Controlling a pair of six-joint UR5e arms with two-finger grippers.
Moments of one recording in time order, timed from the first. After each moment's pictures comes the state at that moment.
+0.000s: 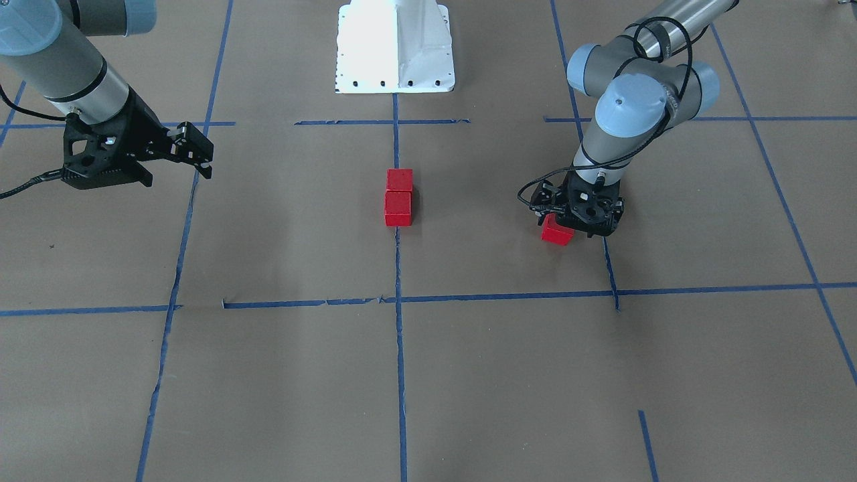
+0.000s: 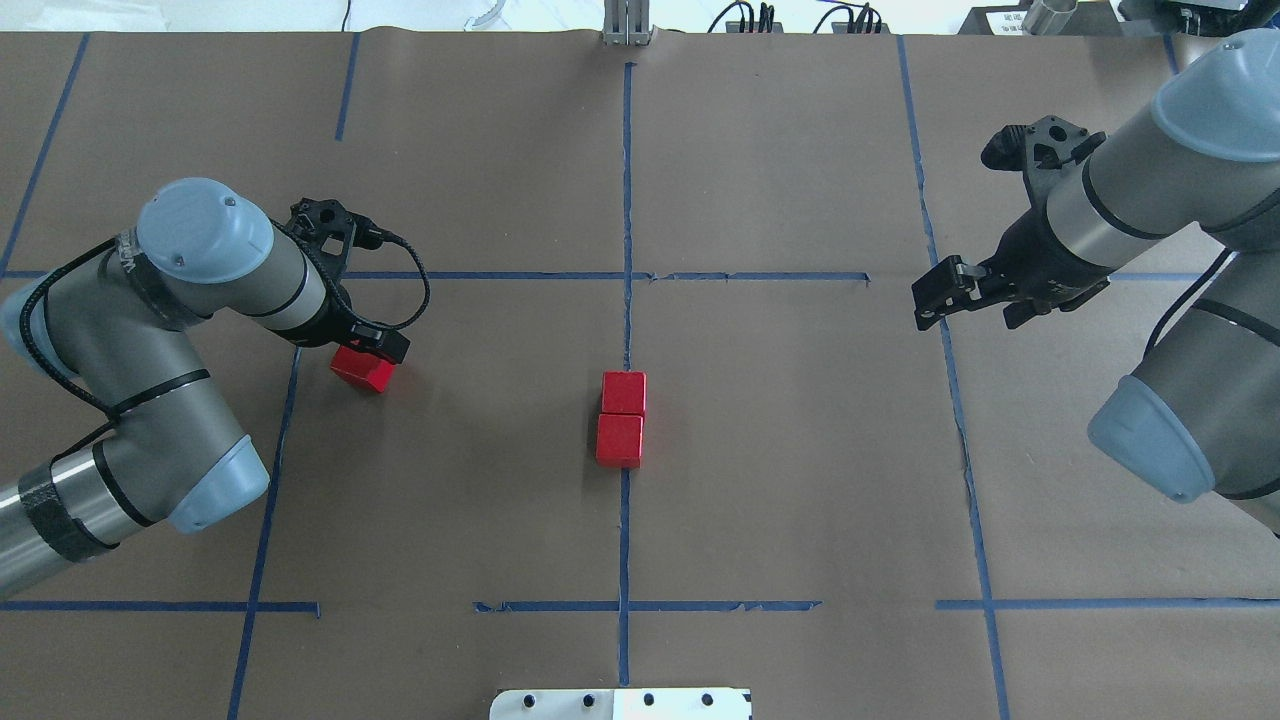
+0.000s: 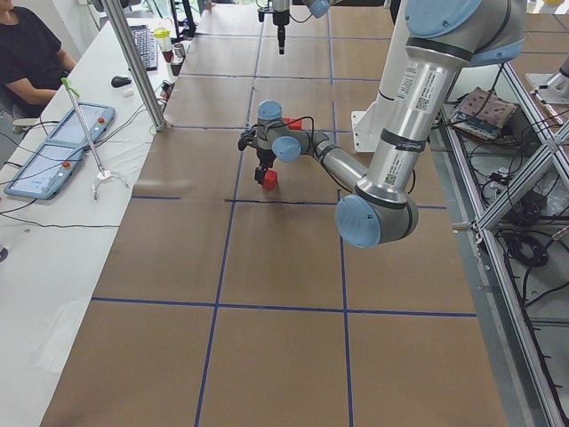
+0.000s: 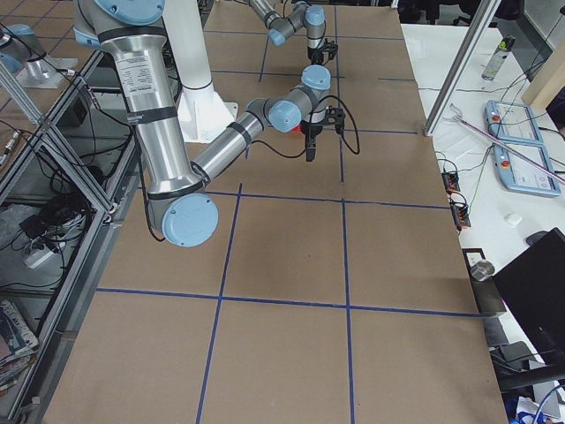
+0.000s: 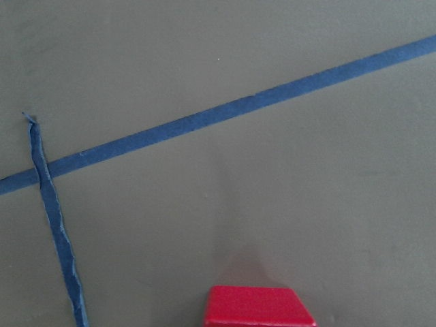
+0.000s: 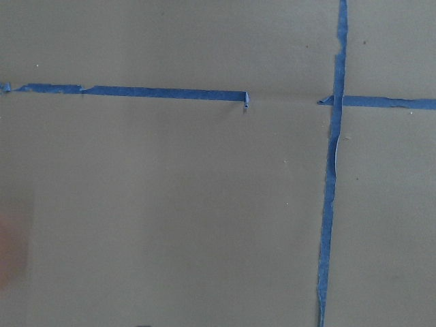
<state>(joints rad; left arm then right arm) -0.70 -1.94 -1.68 -1.83 -1.95 -0.75 0.88 -1.32 2.02 -1.61 2.20 0.87</state>
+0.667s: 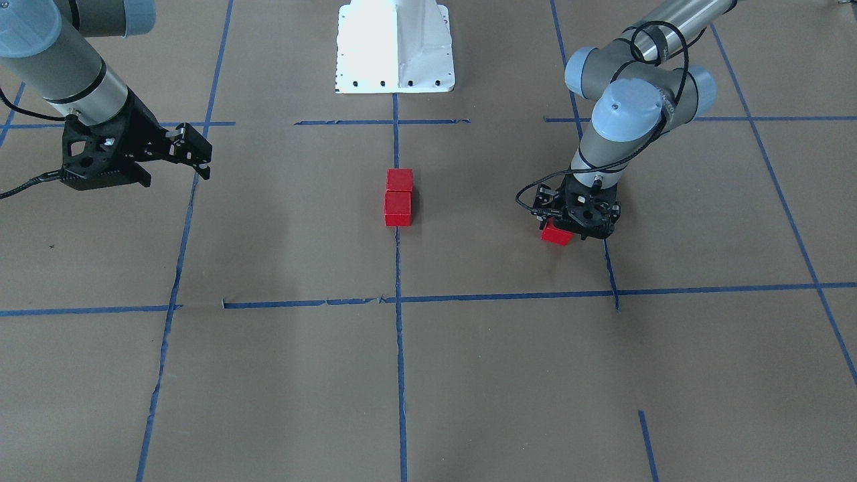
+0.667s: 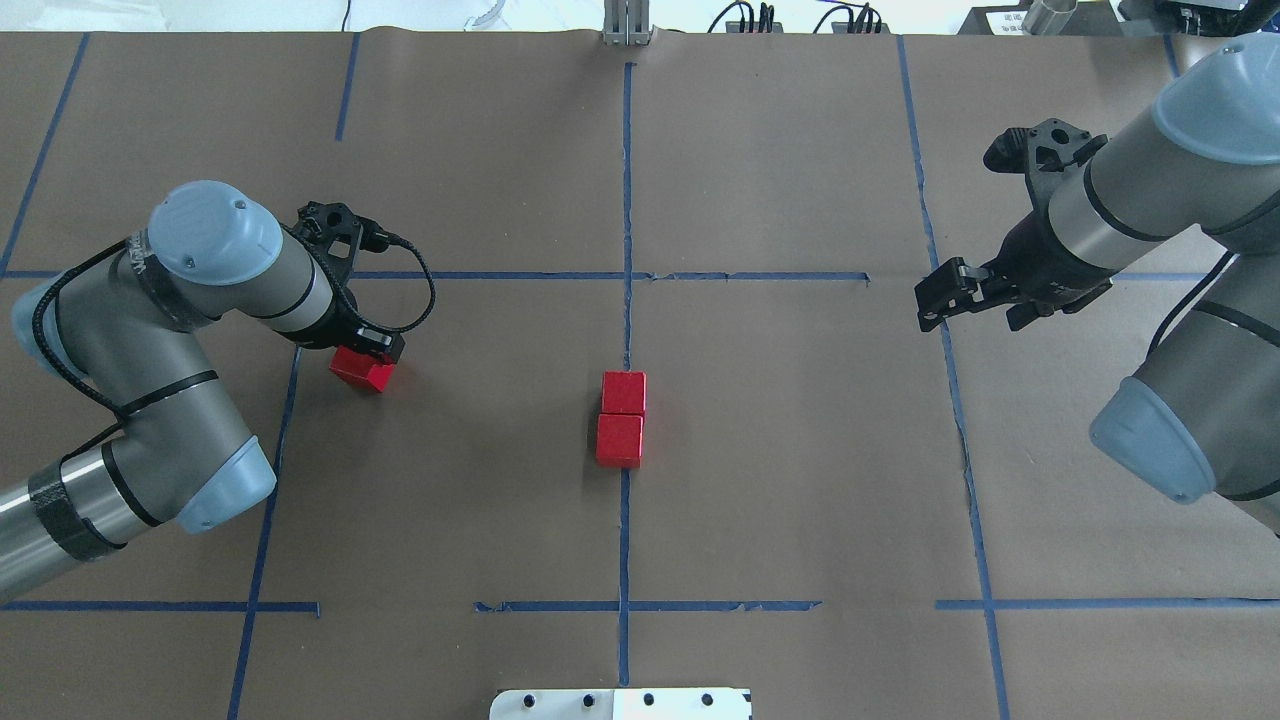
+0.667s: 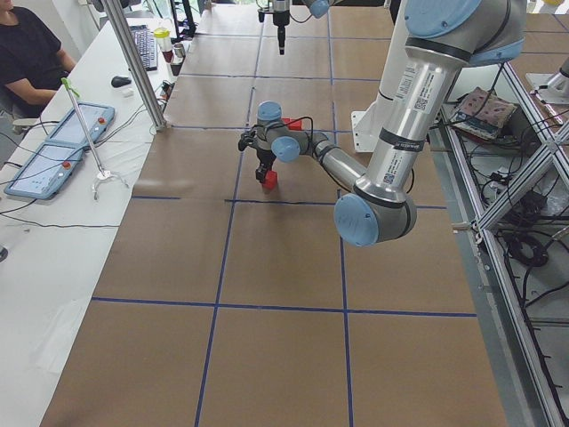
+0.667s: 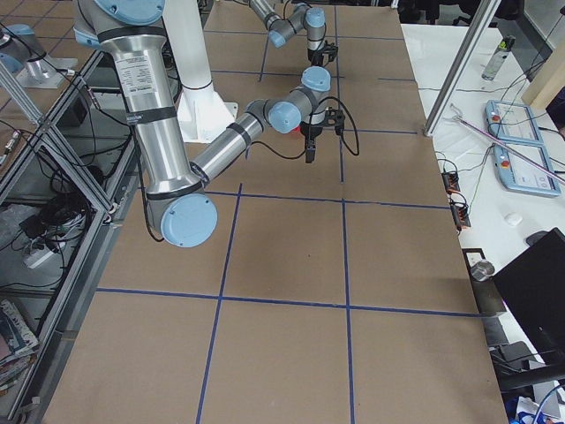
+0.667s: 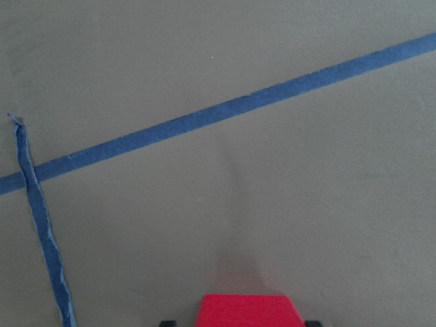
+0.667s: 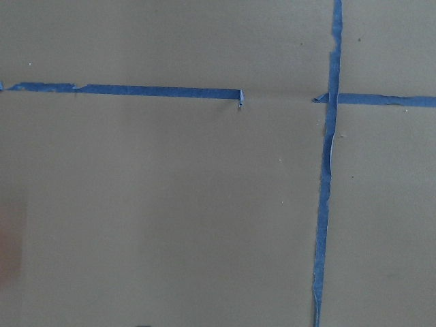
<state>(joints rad) -0.69 -1.95 -1.67 -1.83 -1.95 -0.76 0.88 -1.32 2.02 -1.61 2.20 0.87</state>
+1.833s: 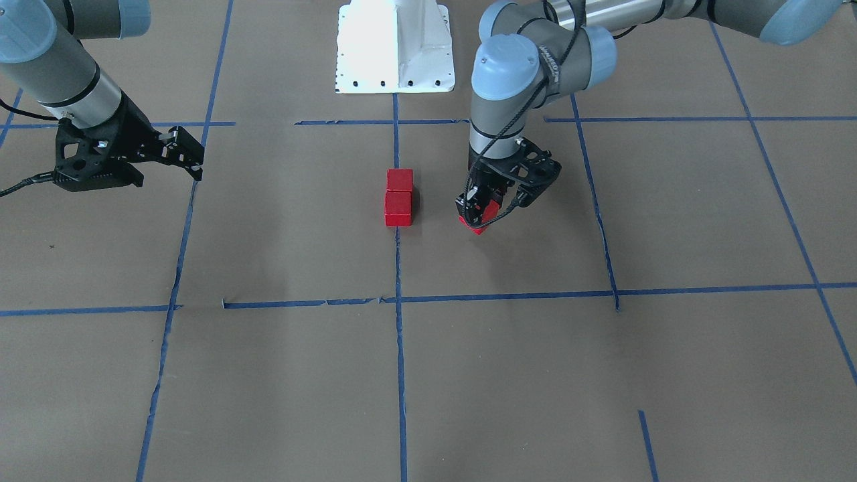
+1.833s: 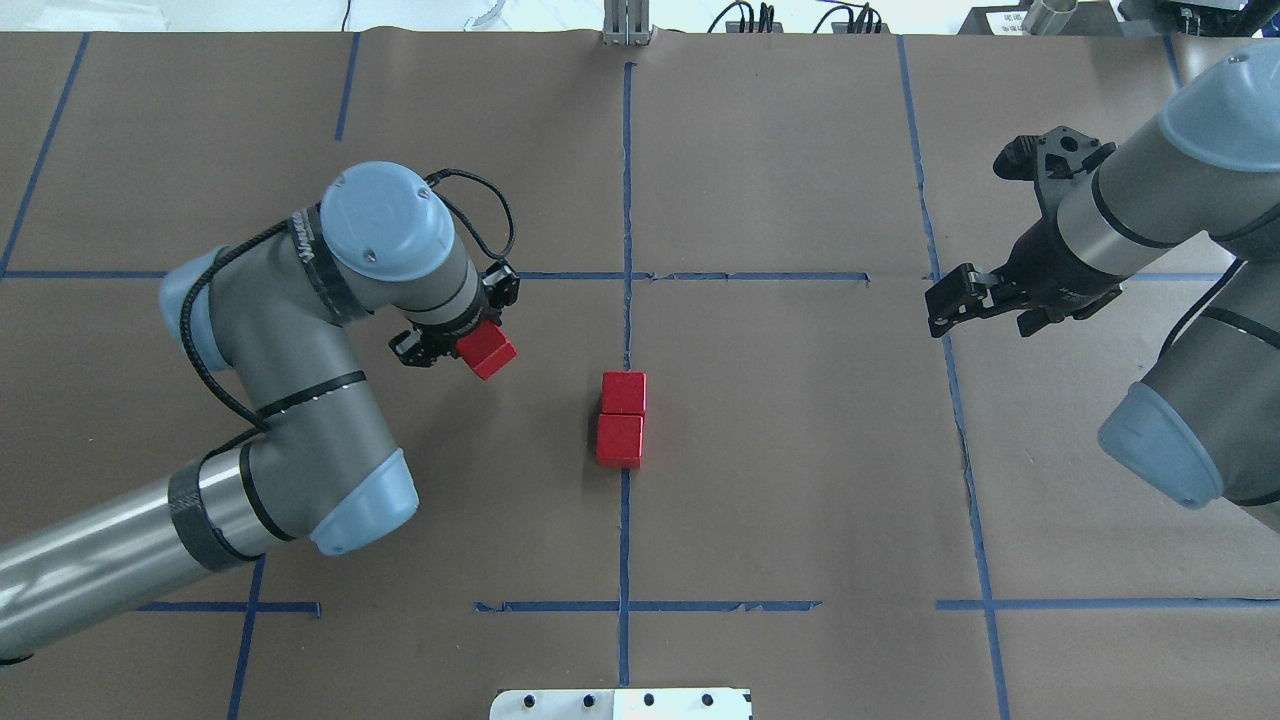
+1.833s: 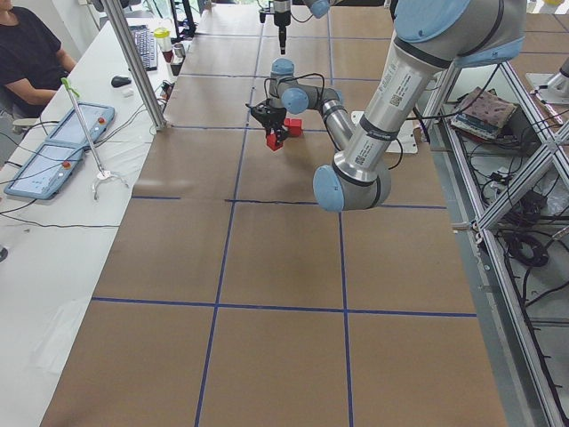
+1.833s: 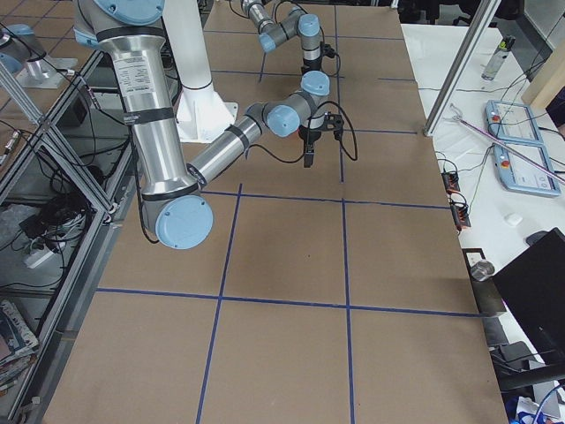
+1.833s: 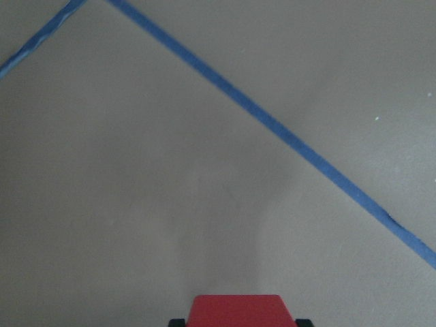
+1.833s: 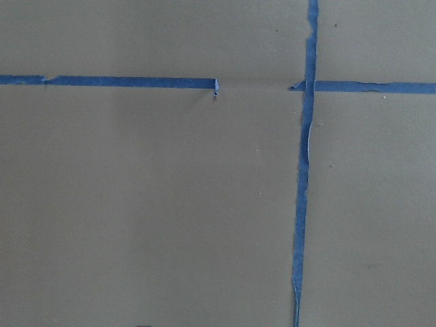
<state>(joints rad) -0.54 -2.24 -1.69 -1.49 -1.77 -2.08 0.88 -1.36 2.02 -1.61 2.20 0.87</state>
